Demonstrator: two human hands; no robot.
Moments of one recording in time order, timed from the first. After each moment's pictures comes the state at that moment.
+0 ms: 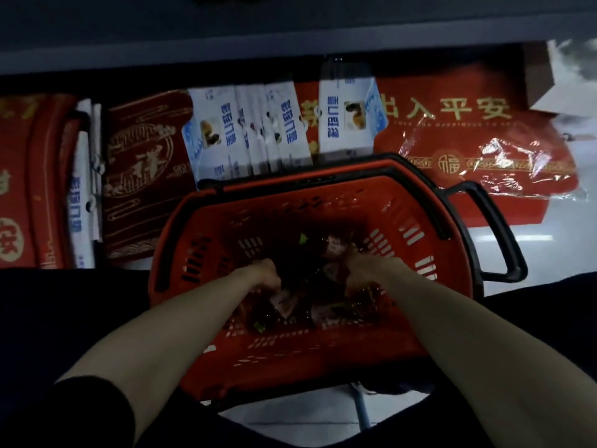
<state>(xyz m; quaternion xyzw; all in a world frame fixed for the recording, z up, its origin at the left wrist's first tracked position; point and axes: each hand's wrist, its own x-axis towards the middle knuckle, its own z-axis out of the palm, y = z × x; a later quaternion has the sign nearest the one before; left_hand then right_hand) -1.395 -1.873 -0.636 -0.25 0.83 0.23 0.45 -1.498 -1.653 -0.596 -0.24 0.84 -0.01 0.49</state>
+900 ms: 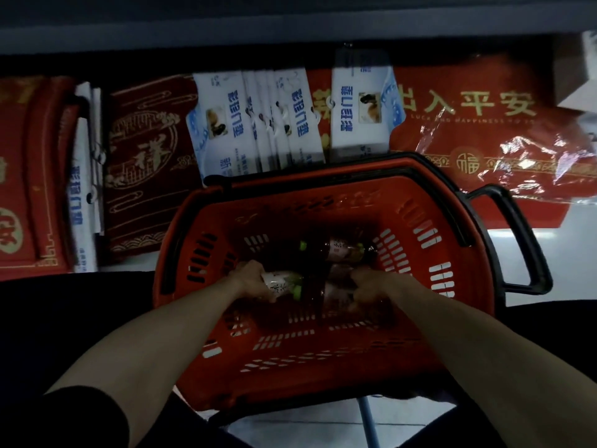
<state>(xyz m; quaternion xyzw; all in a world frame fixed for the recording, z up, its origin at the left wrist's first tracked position) -1.358 -1.912 -0.657 -0.29 0.83 0.27 0.39 -1.486 -1.649 -0.616 -0.21 0.80 -0.05 0.56</state>
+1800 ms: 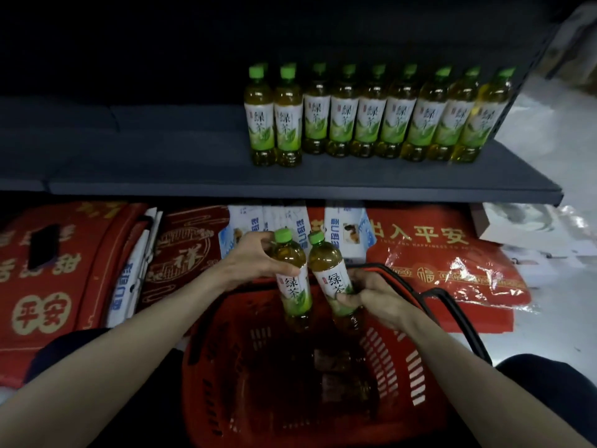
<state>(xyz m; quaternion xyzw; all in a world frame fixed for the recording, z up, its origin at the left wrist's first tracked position) -1.408 -1.921 -0.376 -0.10 0.83 0.54 0.02 -1.512 -1.650 -0.444 -0.17 0.75 -0.53 0.36</state>
